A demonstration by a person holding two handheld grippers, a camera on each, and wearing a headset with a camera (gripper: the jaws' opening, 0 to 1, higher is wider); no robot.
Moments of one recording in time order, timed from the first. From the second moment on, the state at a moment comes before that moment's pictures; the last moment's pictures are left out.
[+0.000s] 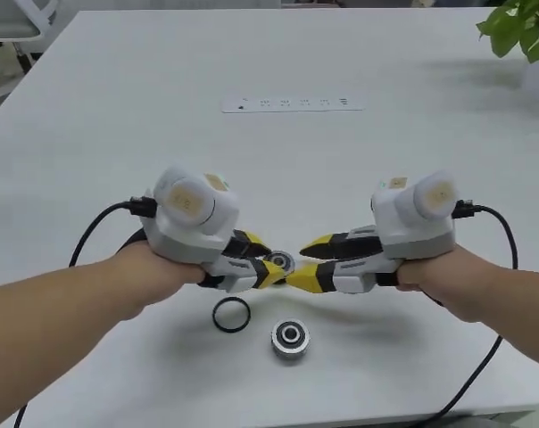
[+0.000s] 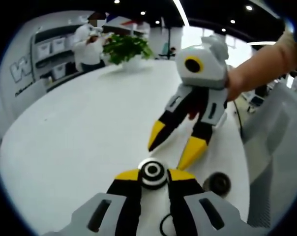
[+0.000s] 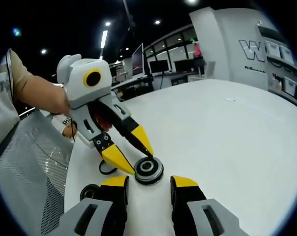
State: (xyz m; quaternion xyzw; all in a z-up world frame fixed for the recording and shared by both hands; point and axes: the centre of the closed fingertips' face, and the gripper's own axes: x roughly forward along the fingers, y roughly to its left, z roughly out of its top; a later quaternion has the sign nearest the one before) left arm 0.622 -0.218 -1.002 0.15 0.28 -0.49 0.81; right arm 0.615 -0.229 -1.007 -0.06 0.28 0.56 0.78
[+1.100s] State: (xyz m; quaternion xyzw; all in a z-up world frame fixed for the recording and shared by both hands) left arm 0.625 -0.220 -1.002 0.20 0.27 -0.49 0.80; right arm 0.613 -0.226 -1.008 -0.06 0.28 0.56 0.78
